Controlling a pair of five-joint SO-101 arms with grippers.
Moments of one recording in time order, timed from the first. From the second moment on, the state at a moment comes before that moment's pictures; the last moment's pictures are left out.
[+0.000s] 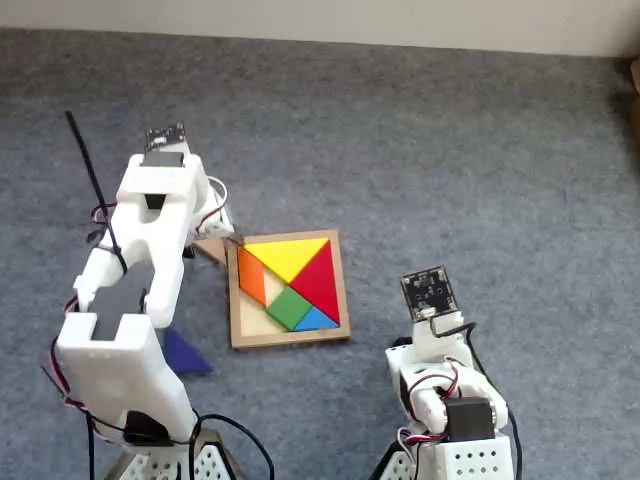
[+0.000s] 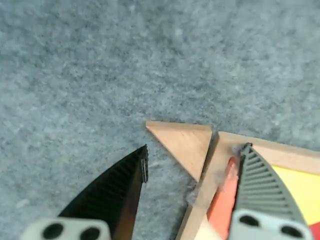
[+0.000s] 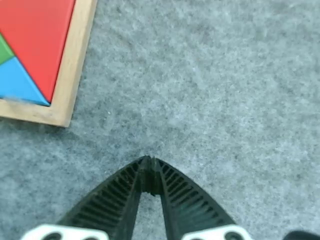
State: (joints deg) left arm -5.9 20.7 7.3 71.1 26.0; right arm -11.3 -104.1 96.0 71.0 13.7
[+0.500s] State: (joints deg) left arm -9.5 23.9 3.4 71.5 29.8; right arm -11.3 -104.1 96.0 71.0 13.7
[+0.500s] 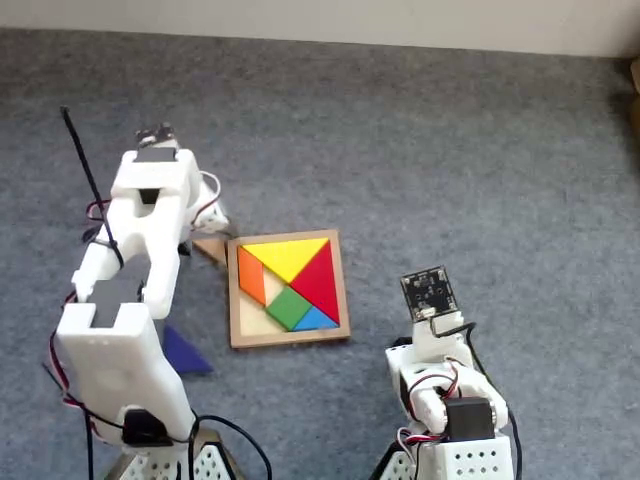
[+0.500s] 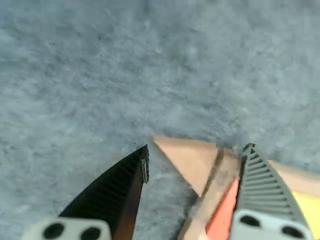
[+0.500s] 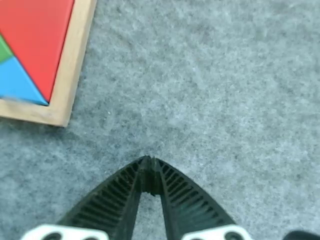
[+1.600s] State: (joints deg) left arm -5.3 27.5 2.3 73.5 31.4; right arm -11.3 -104.1 96.0 71.0 13.7
